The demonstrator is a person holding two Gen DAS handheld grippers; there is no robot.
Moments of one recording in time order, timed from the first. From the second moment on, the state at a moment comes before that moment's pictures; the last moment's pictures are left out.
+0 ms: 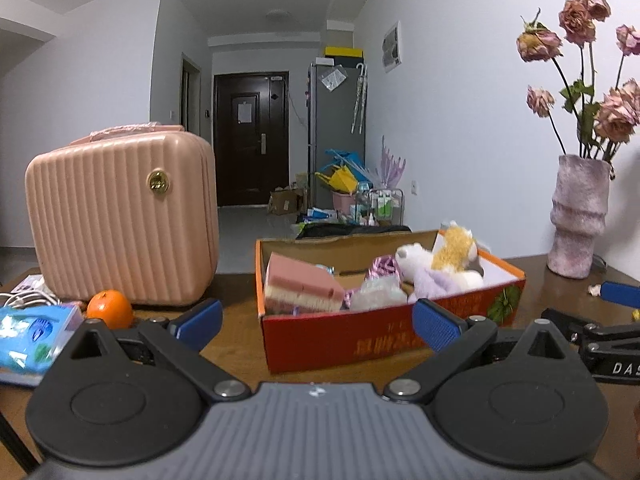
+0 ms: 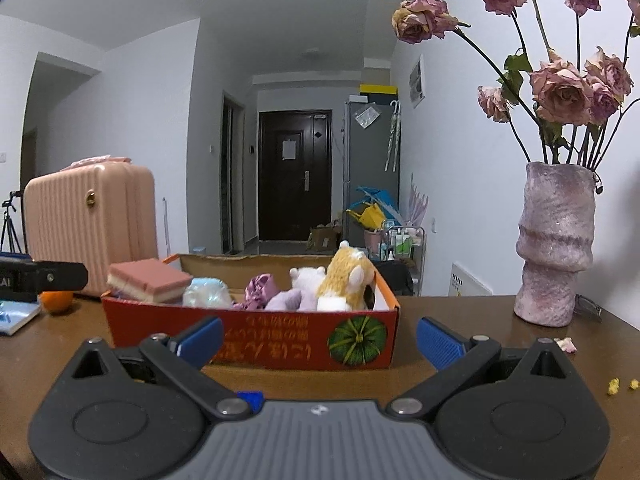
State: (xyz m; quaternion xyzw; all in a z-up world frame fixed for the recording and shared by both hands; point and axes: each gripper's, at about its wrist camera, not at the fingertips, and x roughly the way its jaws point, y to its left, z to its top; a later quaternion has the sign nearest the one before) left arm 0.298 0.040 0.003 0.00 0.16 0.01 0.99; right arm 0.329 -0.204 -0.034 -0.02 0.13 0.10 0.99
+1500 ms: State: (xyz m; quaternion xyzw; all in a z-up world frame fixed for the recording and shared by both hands) left arm 0.276 -0.020 -0.056 0.02 0.29 0.02 0.96; right arm 0.280 -0.210 -0.046 -0.01 0.18 0.10 0.98
